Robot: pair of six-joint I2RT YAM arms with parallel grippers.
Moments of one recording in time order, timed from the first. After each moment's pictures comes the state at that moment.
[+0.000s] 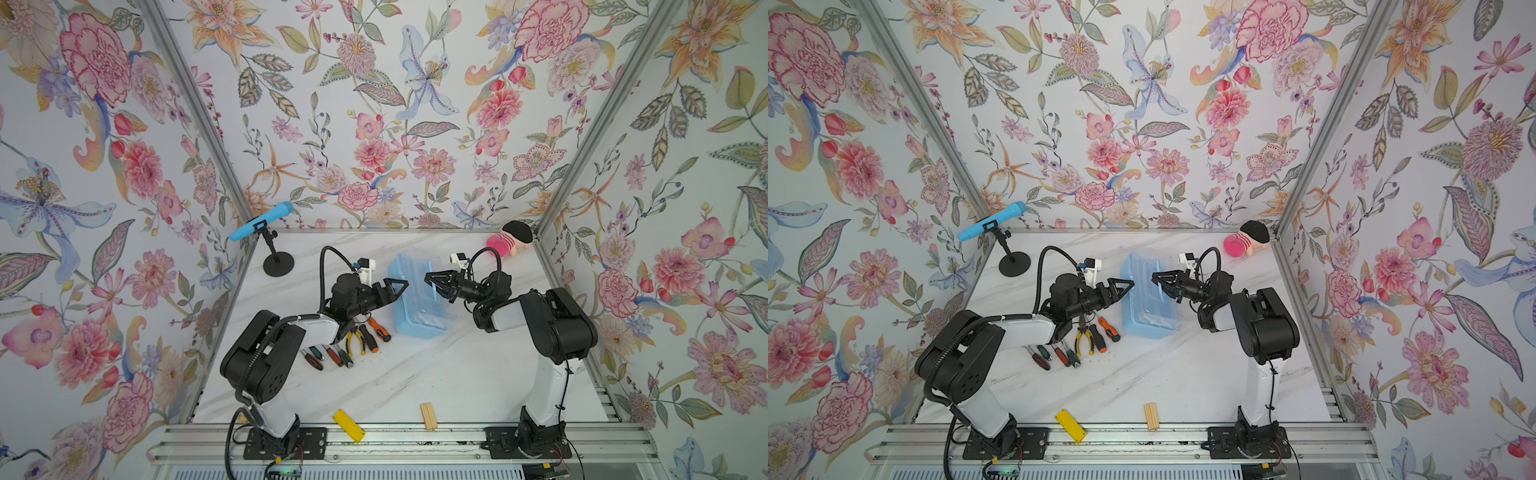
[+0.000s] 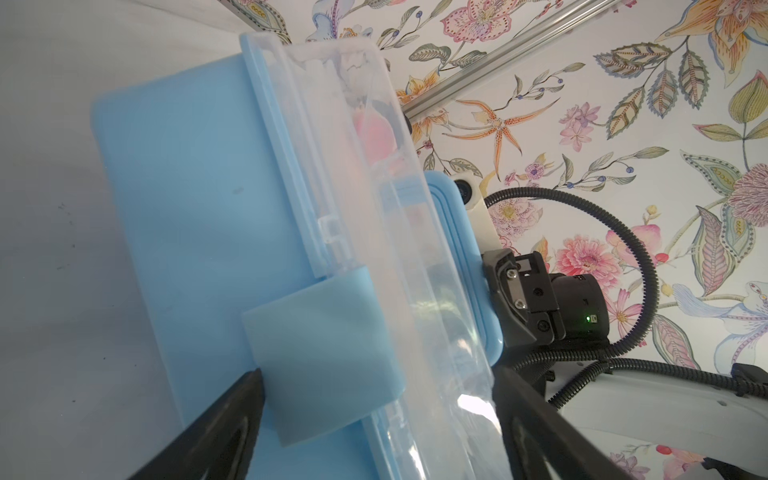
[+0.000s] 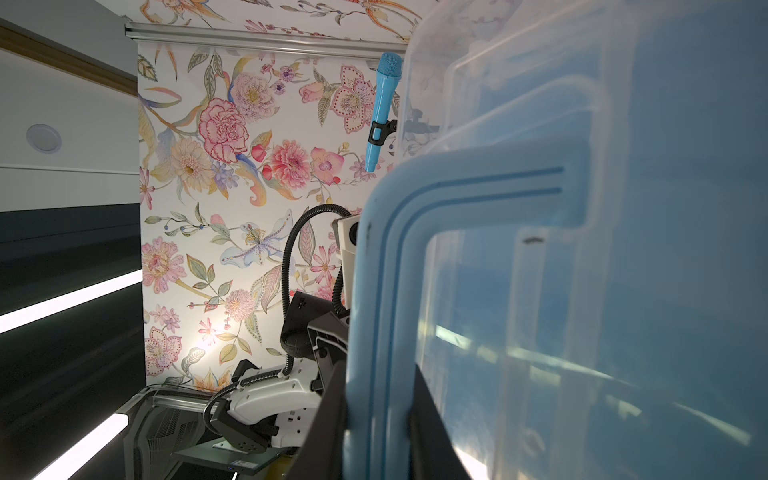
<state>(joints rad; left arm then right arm) -0.50 1.73 0.76 0.75 0.50 -0.97 0.25 1.98 0.80 1.37 -1.05 1.63</state>
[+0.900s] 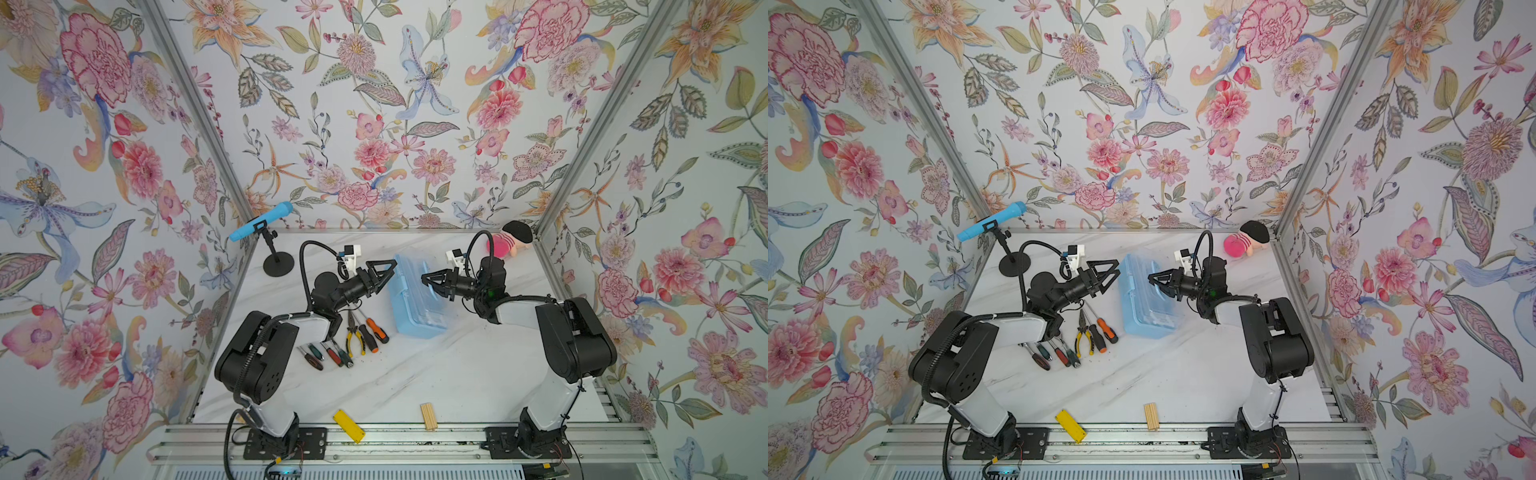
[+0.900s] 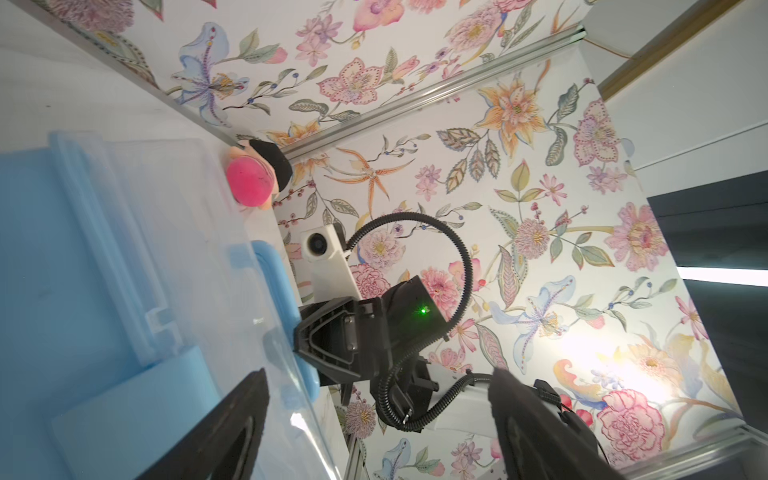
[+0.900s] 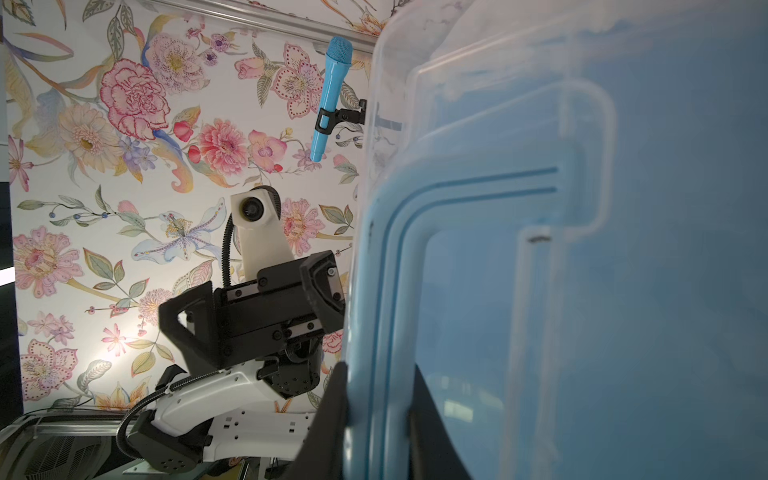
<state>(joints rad) -0.41 1.70 0.74 1.19 0.66 -1.37 0.27 1.81 0.88 0.72 -1.01 1.17</state>
